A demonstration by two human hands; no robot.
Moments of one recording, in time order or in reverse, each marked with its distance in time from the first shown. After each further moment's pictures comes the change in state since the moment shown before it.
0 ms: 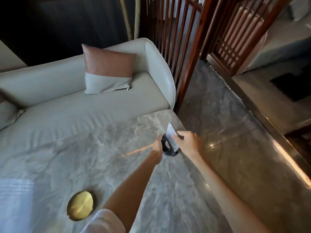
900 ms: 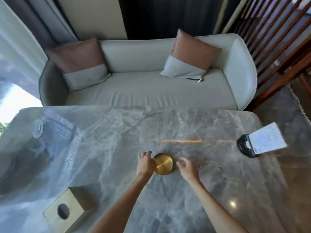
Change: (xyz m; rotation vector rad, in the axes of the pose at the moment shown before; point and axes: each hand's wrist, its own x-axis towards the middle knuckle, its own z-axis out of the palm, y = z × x) left_hand -0.152 -0.074 -0.398 0.991 0.611 0.273; right_hand -0.187 -0.140 0.266 0.118 -0.482 0.117
